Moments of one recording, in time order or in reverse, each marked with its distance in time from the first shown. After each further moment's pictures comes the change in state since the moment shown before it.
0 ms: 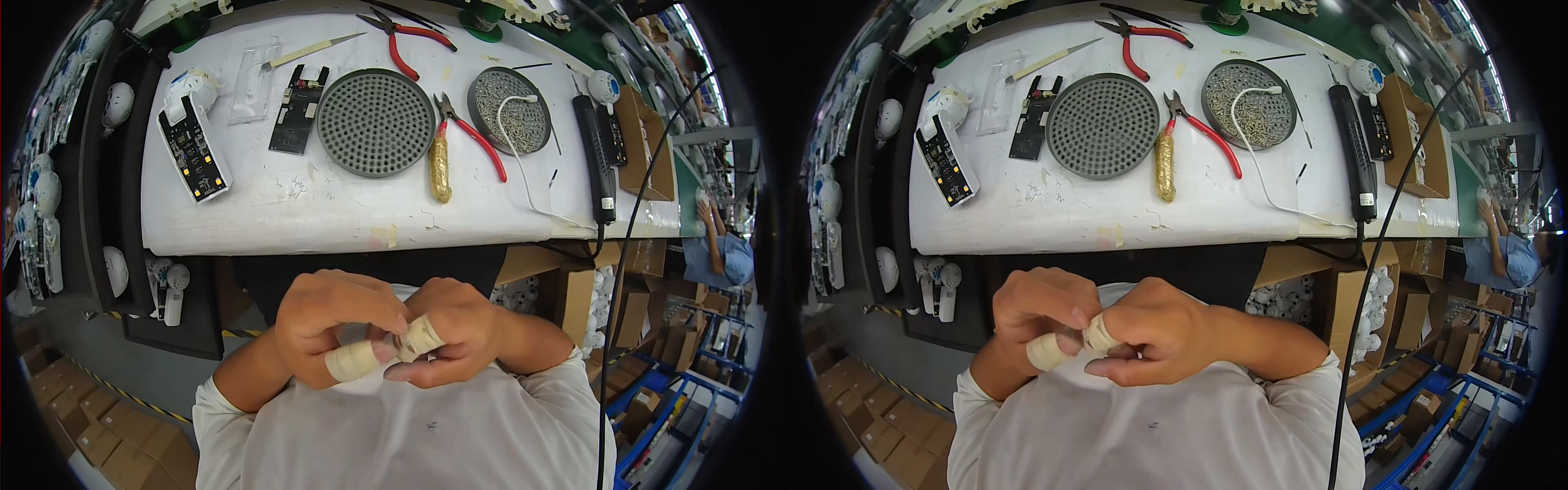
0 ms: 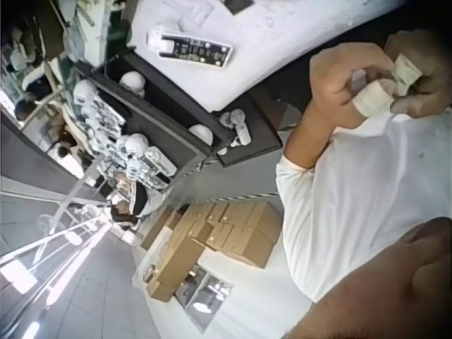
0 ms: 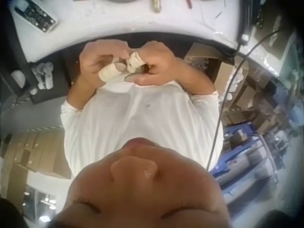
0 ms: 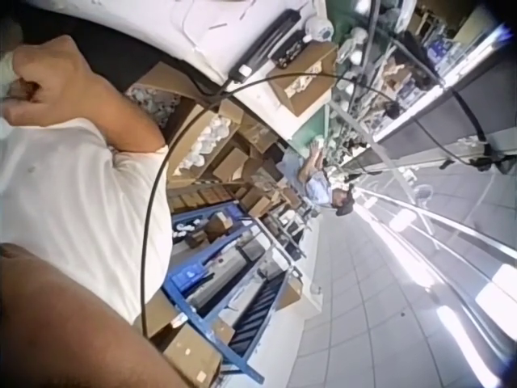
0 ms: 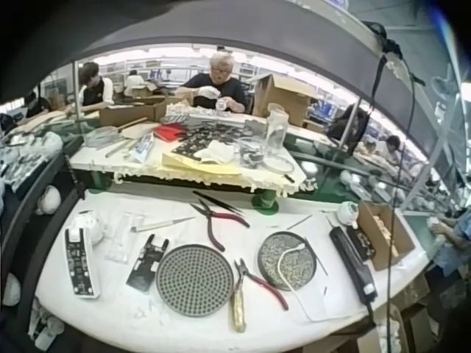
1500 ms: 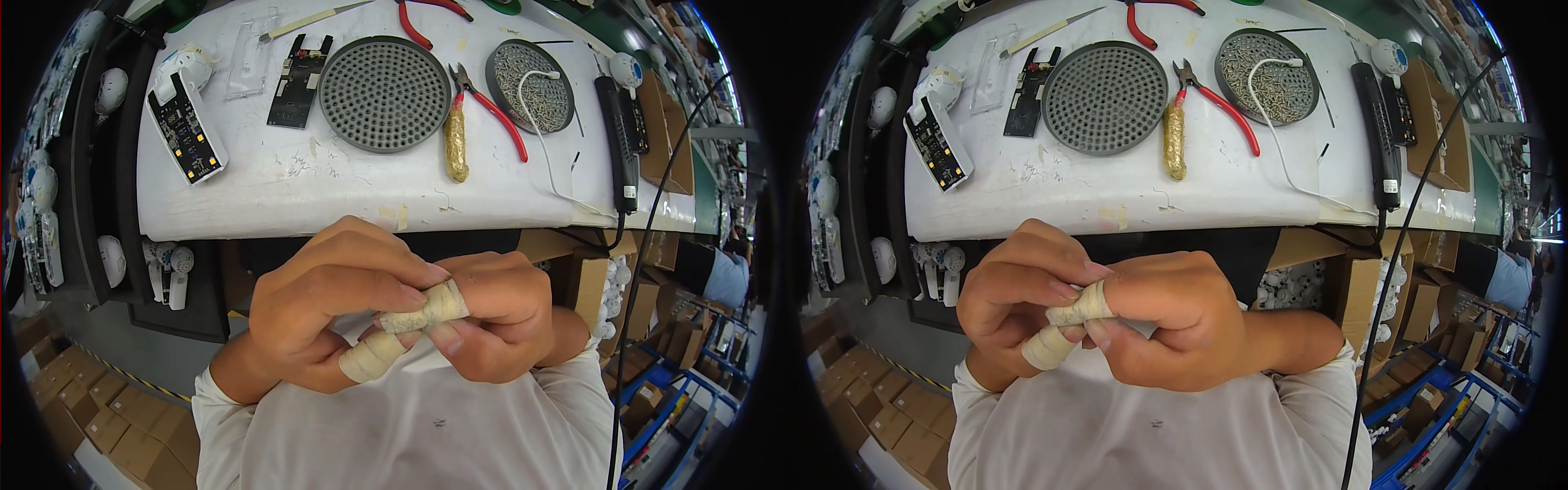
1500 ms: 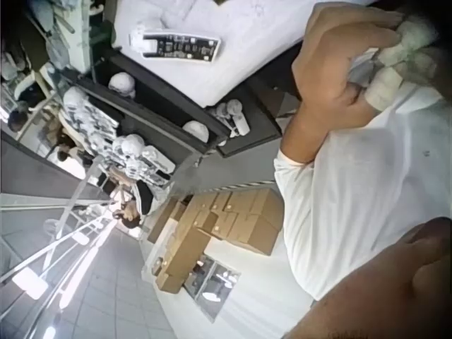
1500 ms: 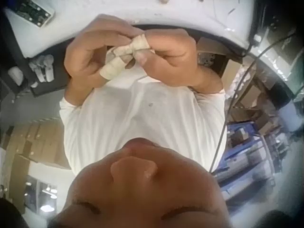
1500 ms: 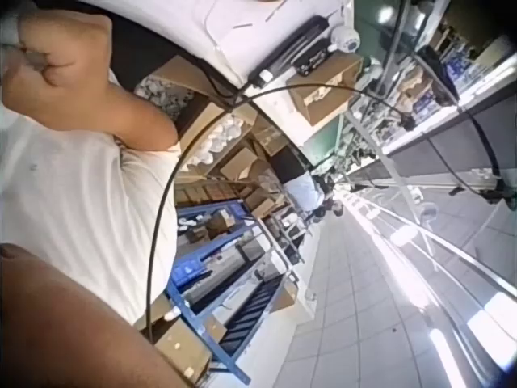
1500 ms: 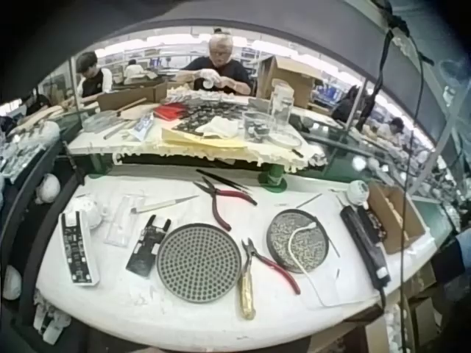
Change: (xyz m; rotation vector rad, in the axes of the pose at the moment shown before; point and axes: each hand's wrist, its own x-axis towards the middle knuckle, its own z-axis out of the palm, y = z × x) left_hand 0.018 0.014 0.002 0.503 0.050 0.066; right_hand 0.019 -0.028 -0.008 0.055 0.232 0.155
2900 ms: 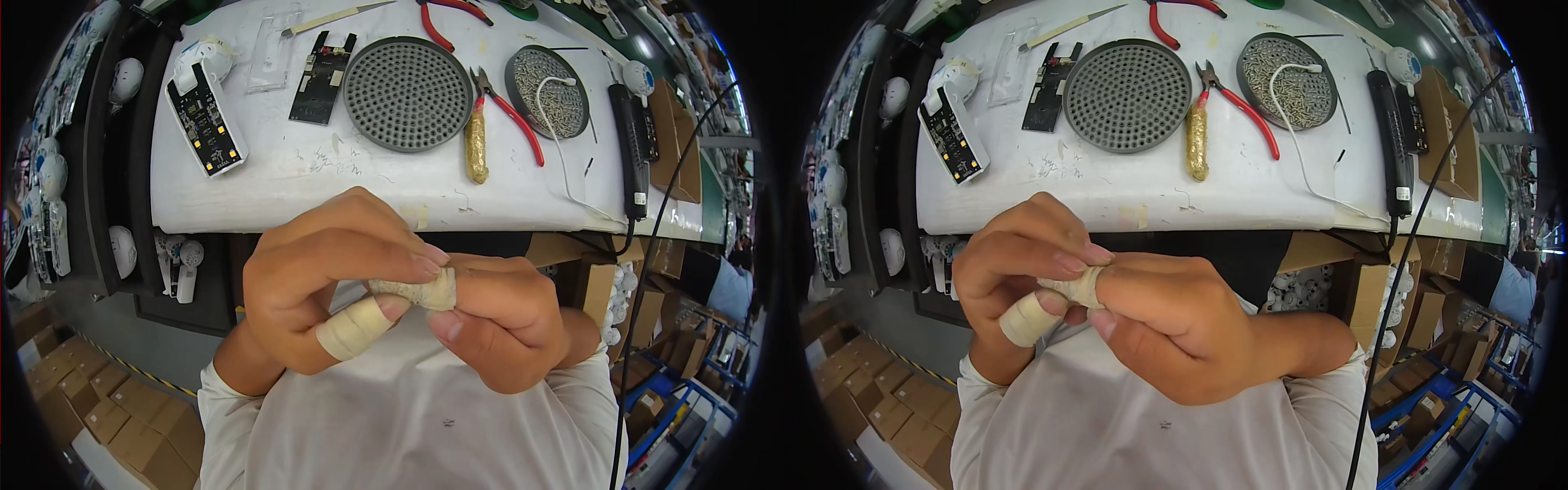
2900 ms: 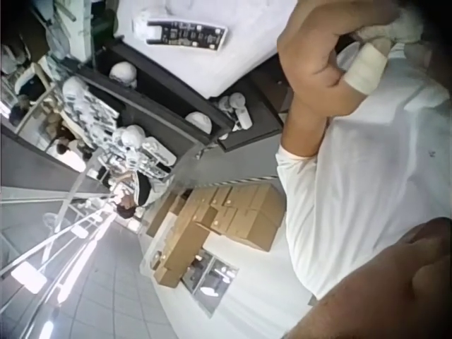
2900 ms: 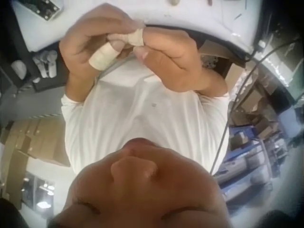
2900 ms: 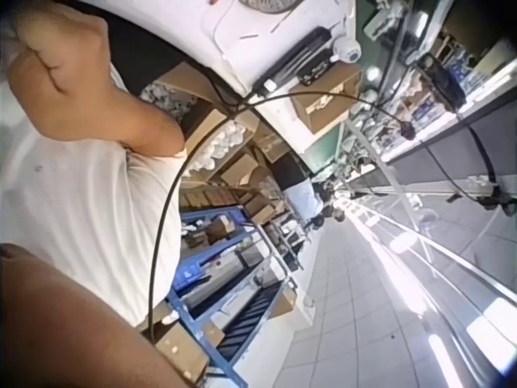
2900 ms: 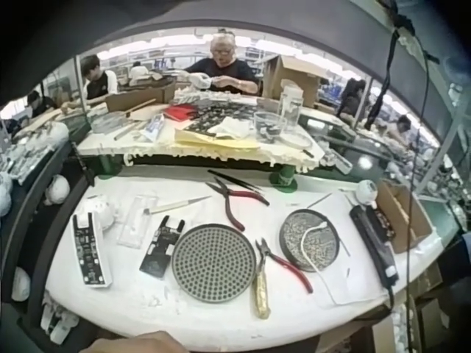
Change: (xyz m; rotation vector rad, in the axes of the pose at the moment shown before) left_hand 0.000 -0.004 -0.018 -0.071 0.007 -0.063; right_hand 0.008 -0.007 0.013 -0.090 -0.030 0.017
